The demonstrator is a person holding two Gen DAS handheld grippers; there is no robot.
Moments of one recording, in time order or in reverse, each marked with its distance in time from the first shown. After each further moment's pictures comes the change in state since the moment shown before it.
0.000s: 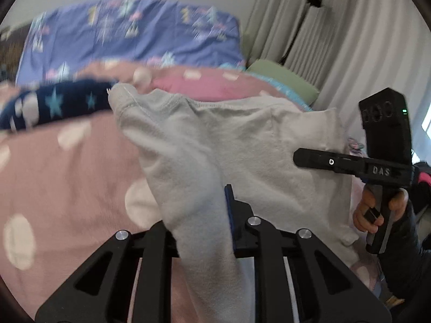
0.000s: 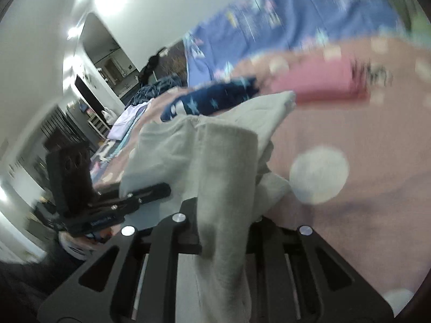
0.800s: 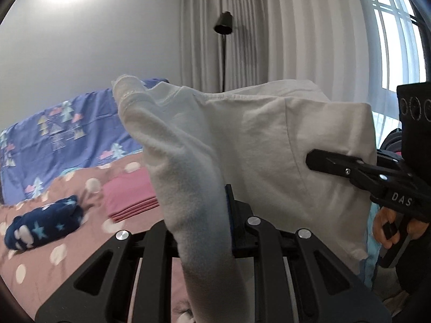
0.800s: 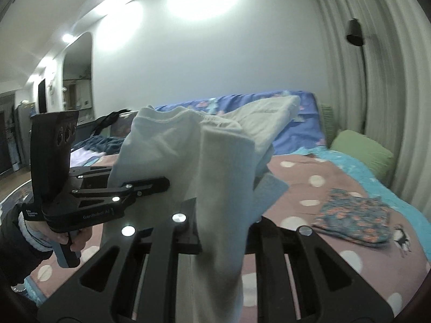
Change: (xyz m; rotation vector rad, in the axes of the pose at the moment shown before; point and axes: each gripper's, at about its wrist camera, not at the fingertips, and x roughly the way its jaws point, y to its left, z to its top) left arm -0.047 -0.198 0.075 0.358 -0.225 -0.080; right arm -0.226 0.068 -0.022 -0.218 -0.446 -0.443
